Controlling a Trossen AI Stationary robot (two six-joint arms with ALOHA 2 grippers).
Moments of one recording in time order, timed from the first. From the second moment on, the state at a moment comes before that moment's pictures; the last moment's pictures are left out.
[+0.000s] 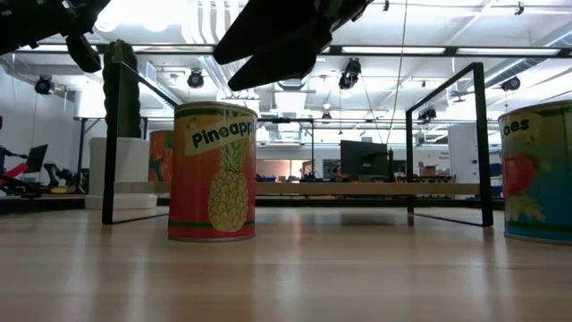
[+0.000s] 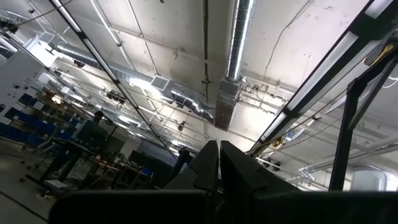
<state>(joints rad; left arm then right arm) -0.18 0.01 0.02 0.76 -0.46 -0.16 0.29 1.87 1.38 -0.14 0.19 0.07</state>
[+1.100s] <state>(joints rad) -0.18 0.01 0.02 0.79 -0.46 -0.12 0.30 2.04 1.71 -0.59 0.13 0.06</state>
